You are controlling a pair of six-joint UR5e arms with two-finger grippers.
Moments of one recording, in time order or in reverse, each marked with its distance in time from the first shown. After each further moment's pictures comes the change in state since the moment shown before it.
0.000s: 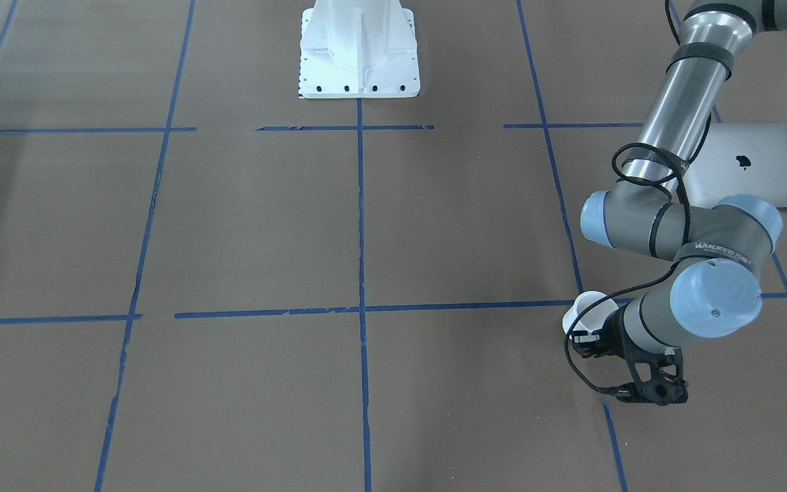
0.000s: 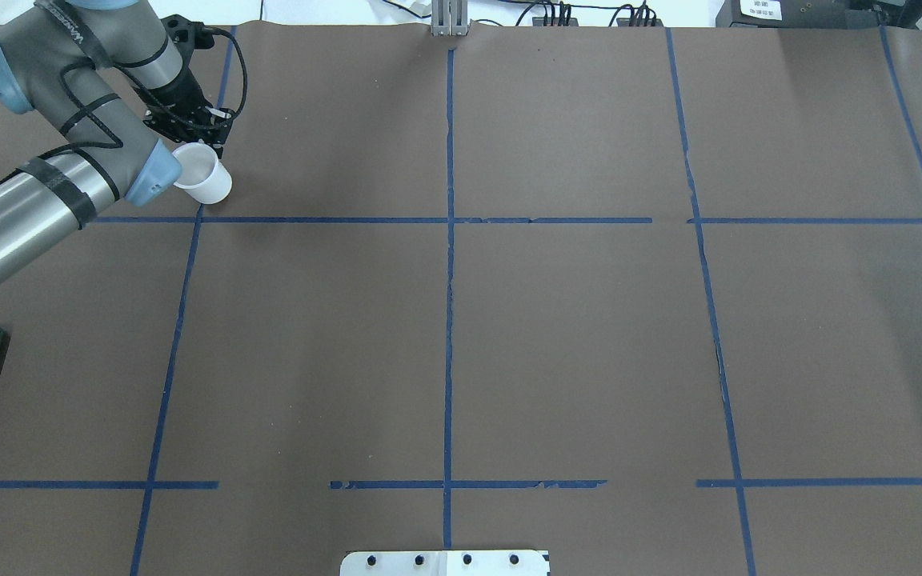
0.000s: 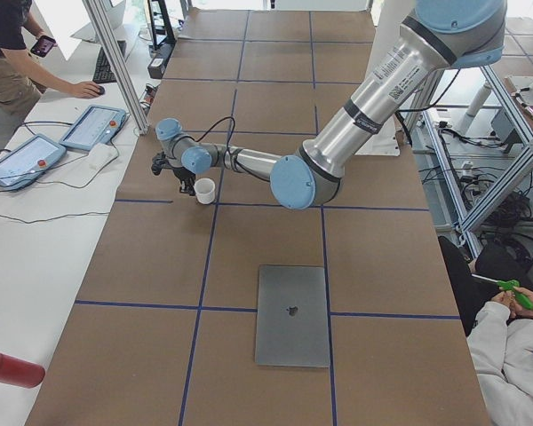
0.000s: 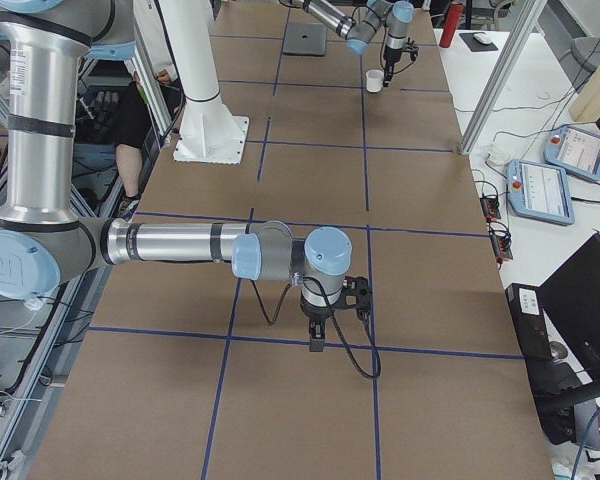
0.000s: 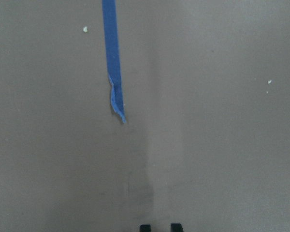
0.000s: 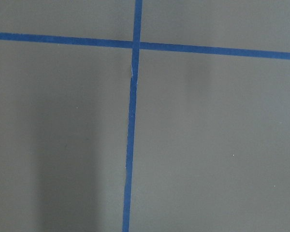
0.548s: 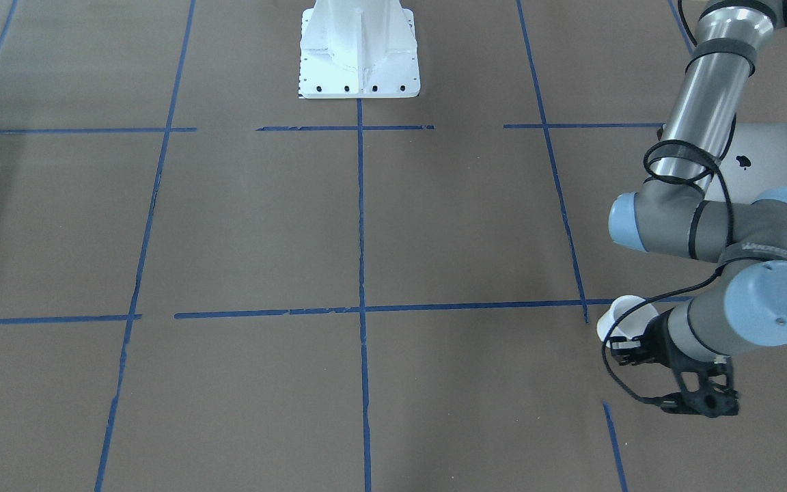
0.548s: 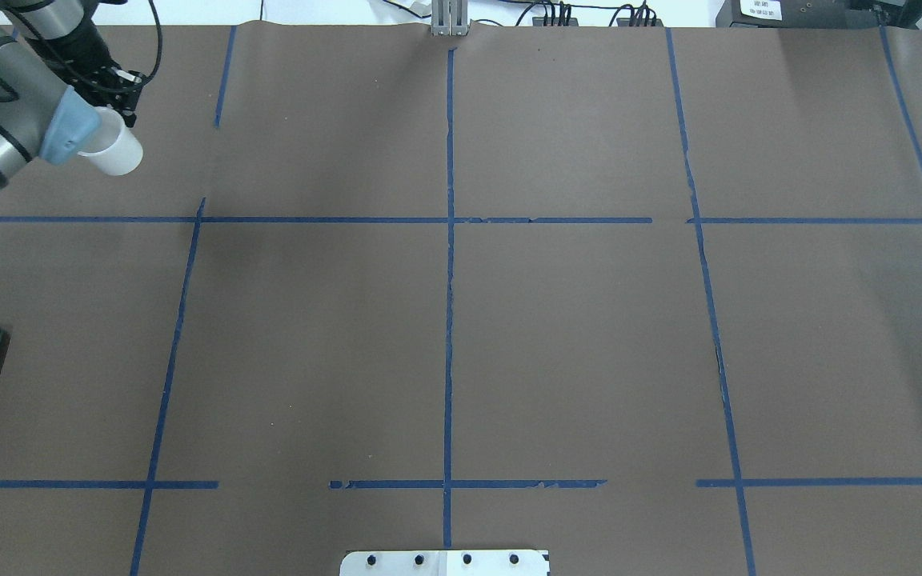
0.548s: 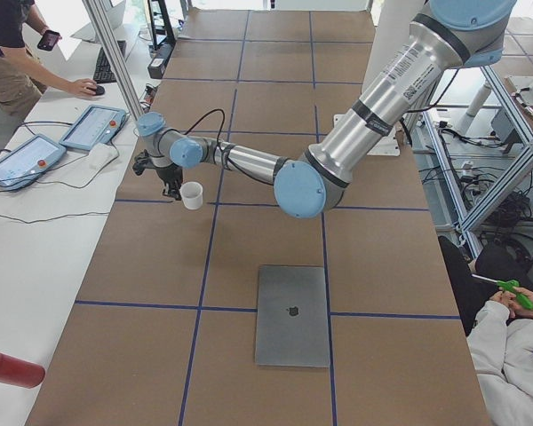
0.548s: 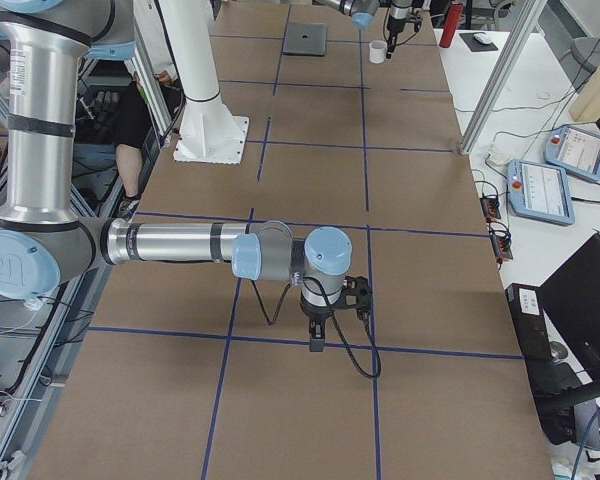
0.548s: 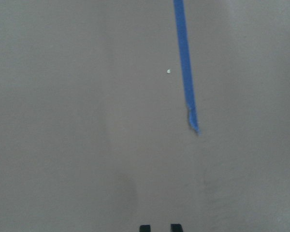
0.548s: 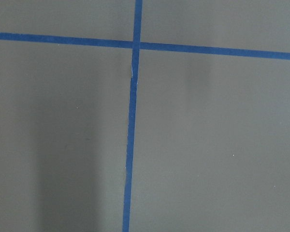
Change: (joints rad) left arm -0.143 0.151 -0.278 0.312 -0.001 0.263; right arm 0.000 0.000 0.000 0.001 0.000 -0.001
